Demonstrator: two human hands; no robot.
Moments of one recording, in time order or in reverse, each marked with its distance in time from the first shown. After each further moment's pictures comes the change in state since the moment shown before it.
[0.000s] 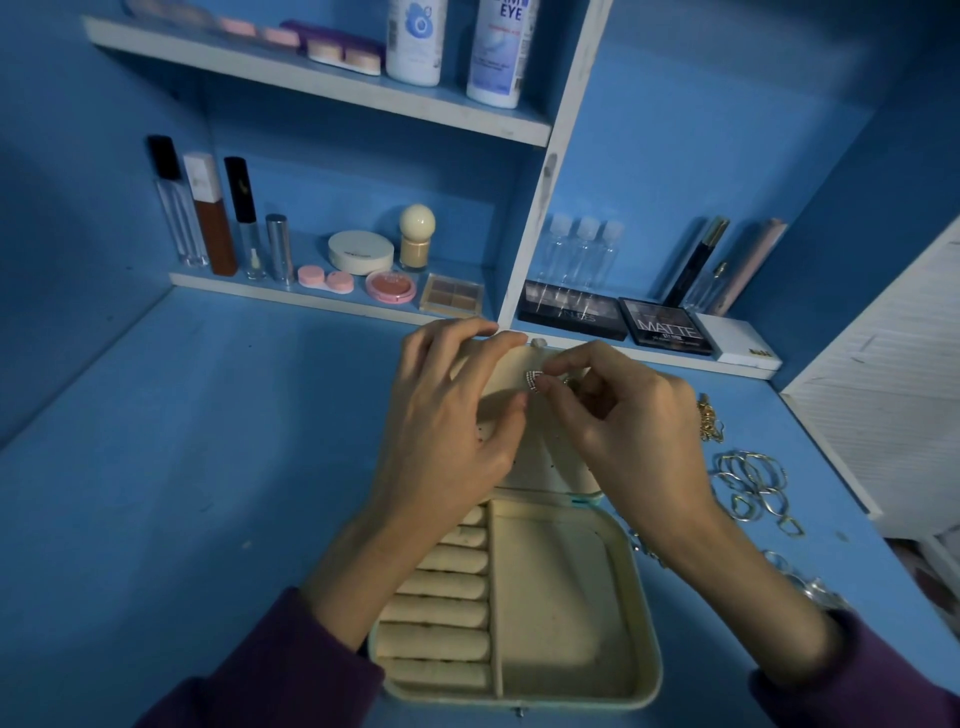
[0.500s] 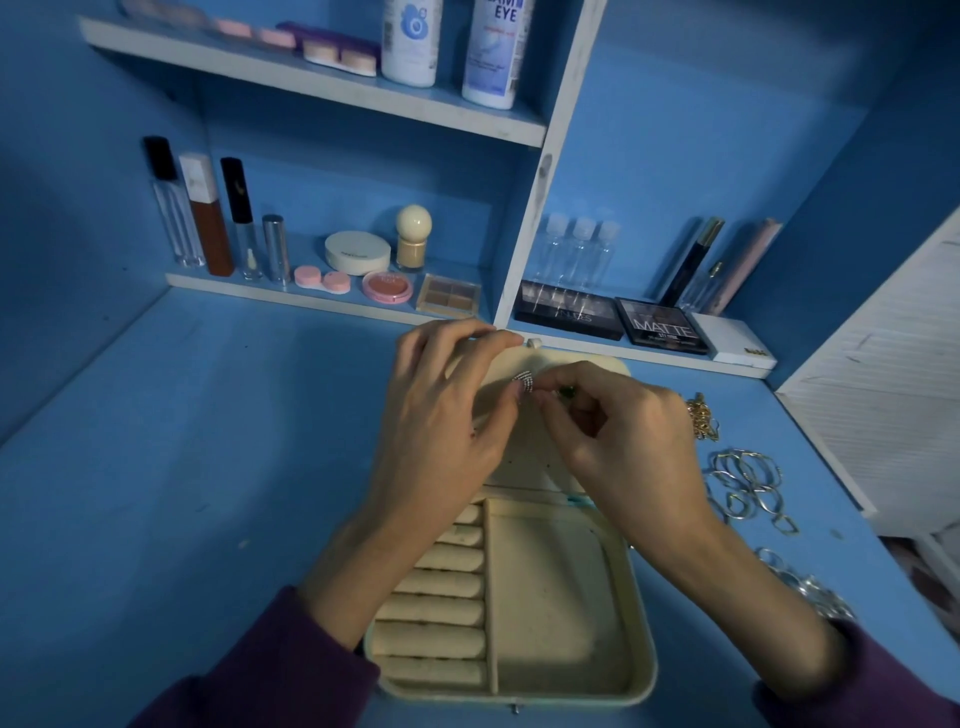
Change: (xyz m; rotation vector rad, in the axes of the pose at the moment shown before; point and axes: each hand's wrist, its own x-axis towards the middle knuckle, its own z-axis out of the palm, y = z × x) left_hand 0.000 0.000 0.001 0.006 0.040 0.008; right_hand -0.006 0.002 -0.001 -0.034 -0.039 -0.091
